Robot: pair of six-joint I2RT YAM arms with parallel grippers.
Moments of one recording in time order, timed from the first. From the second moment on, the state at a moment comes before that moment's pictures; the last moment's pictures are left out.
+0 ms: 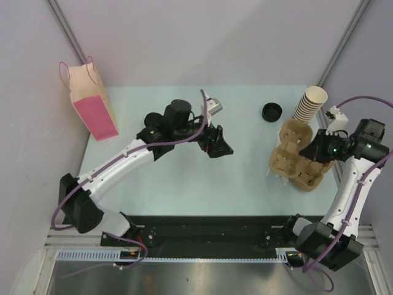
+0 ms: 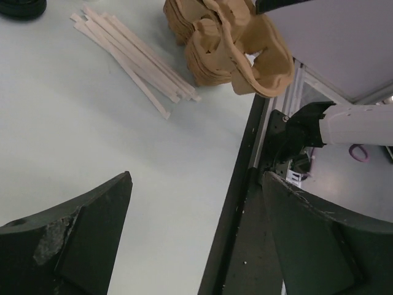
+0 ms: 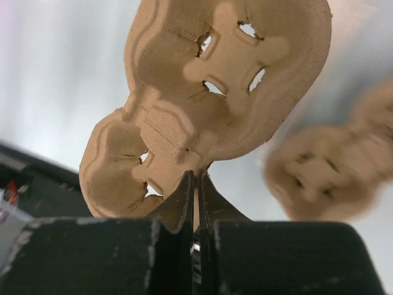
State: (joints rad) left arm -0.77 1.47 1.38 -0.30 0.56 -0.17; right arm -0.57 1.09 1.28 -1.22 -0.75 -0.39
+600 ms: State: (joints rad) left arm -0.67 1.20 0.97 0.10 0.79 -0.57; right arm -0.02 1.11 1.28 -1.05 -1.15 -0.24
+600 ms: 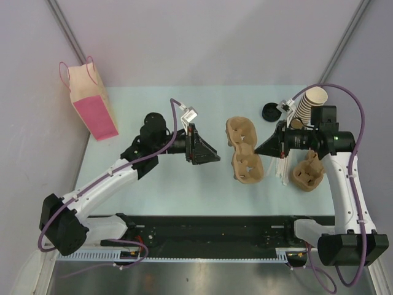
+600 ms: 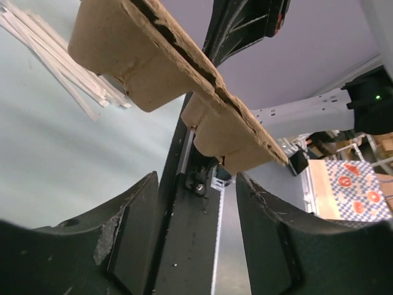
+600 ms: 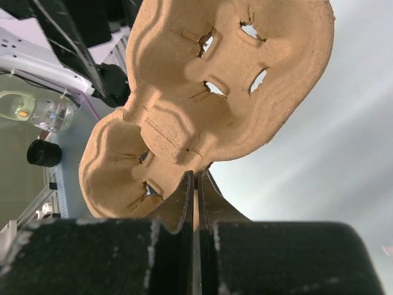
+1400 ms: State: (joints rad) left arm -0.65 1.24 0.93 0.31 0.68 -0.91; right arm 0.07 1.04 1.24 -0.87 -1.05 -0.06
